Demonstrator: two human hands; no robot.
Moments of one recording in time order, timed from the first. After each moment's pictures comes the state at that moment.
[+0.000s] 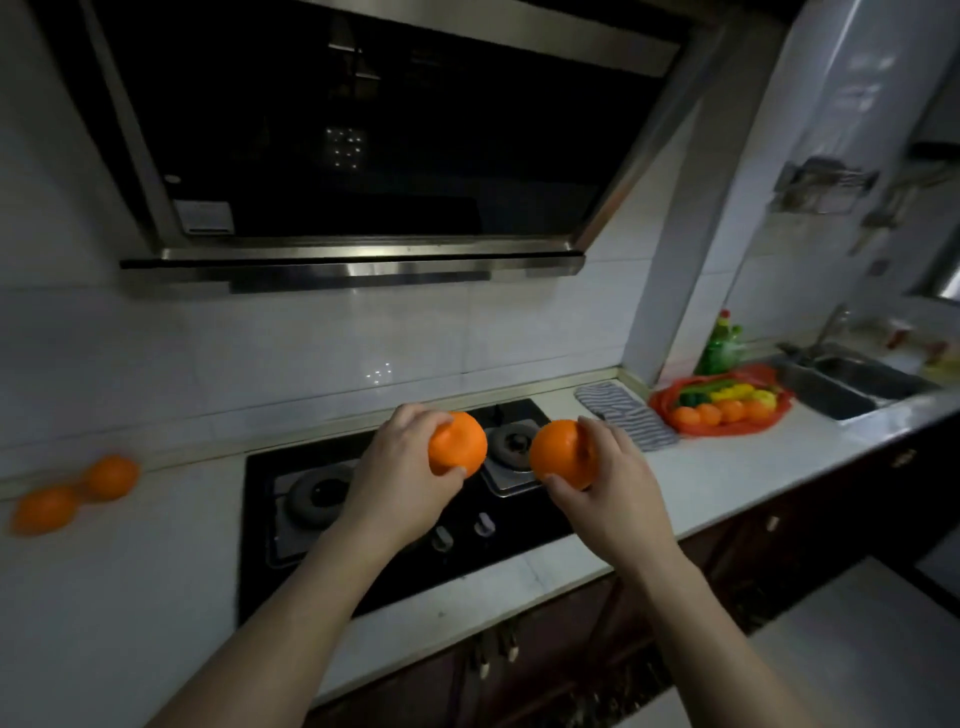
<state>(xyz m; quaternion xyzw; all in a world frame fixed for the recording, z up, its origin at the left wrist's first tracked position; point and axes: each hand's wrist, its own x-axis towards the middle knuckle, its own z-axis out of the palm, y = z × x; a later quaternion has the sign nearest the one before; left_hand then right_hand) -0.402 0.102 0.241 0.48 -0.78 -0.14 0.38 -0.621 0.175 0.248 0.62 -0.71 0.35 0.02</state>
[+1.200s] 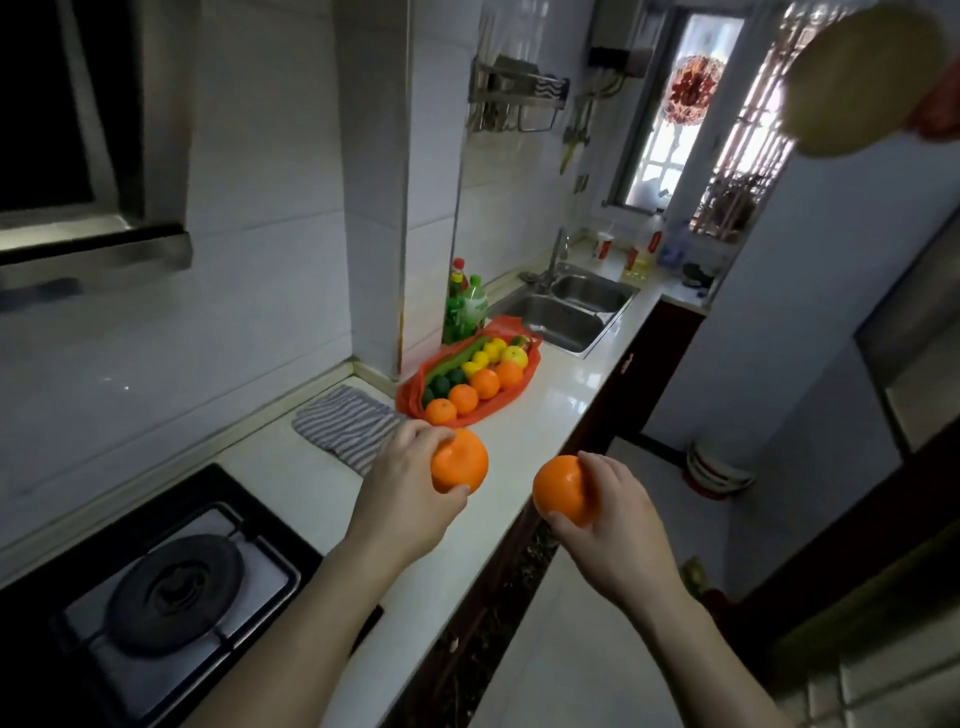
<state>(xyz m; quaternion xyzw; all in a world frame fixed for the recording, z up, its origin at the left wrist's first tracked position) -0.893 -0.083 0.185 0.28 -0.88 -0.27 0.28 -1.024 0.106 0.204 0.36 -0.89 0.26 0.03</state>
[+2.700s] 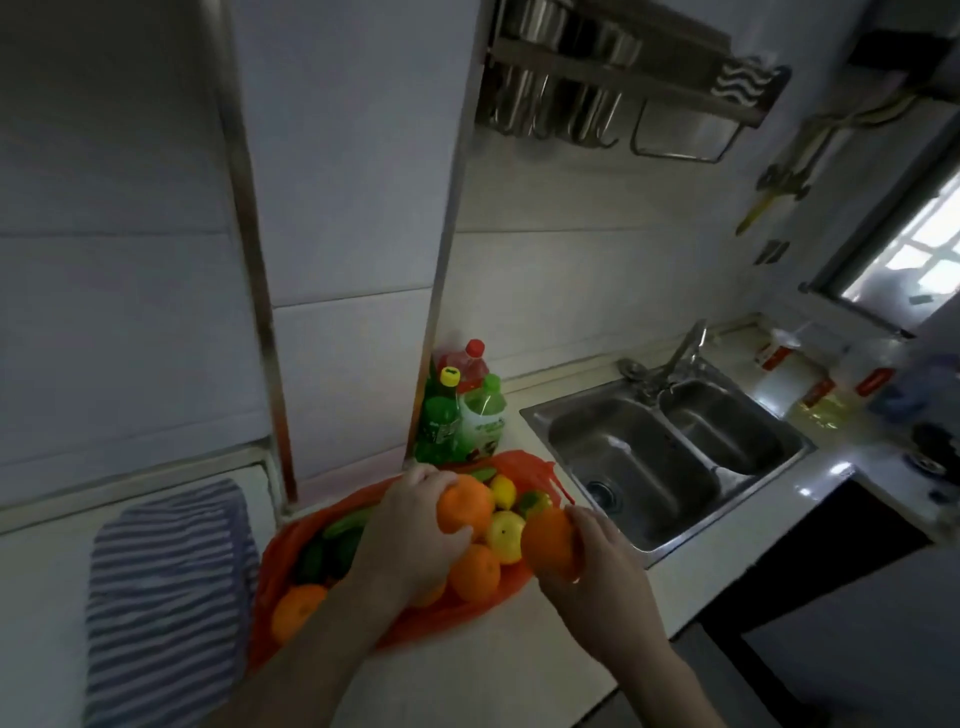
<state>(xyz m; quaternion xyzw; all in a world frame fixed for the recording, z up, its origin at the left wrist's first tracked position) -1.364 -0.316 0.124 0.50 -0.78 -0.29 0.24 -1.552 -0.204 0.145 0.56 -0.80 0.19 -0.07</state>
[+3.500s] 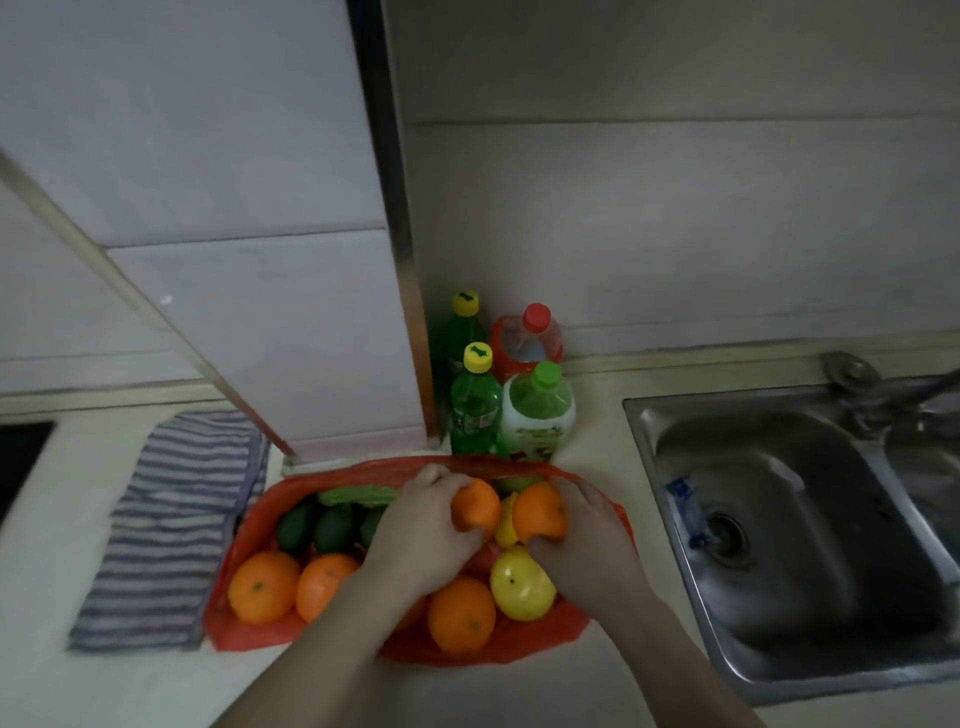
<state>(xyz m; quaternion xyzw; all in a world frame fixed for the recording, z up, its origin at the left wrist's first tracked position) -1.468 -0.401 0.028 0.66 -0.68 -0.29 0.14 -1.670 -0.398 0.027 0.68 -0.66 0.11 -0.29</state>
